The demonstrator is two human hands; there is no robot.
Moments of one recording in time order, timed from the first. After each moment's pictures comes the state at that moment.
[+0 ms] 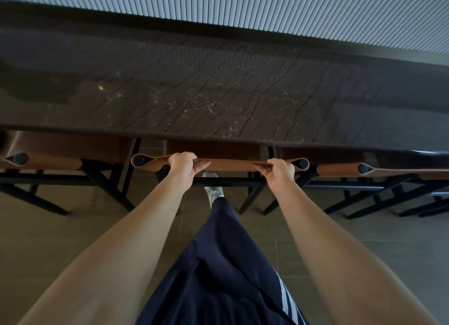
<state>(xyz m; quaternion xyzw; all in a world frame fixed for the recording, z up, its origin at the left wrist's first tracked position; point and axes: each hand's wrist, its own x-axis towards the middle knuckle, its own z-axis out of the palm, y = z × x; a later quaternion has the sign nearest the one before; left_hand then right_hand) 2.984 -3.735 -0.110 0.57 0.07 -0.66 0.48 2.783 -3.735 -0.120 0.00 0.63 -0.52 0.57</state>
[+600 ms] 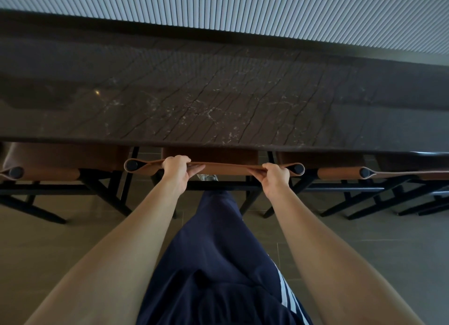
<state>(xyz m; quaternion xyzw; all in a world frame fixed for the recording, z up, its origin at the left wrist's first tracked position) 3.001 -3.752 -0.125 0.61 0.04 -0.63 0.48 2.796 -3.742 -0.129 0.00 0.63 -0.52 0.58</state>
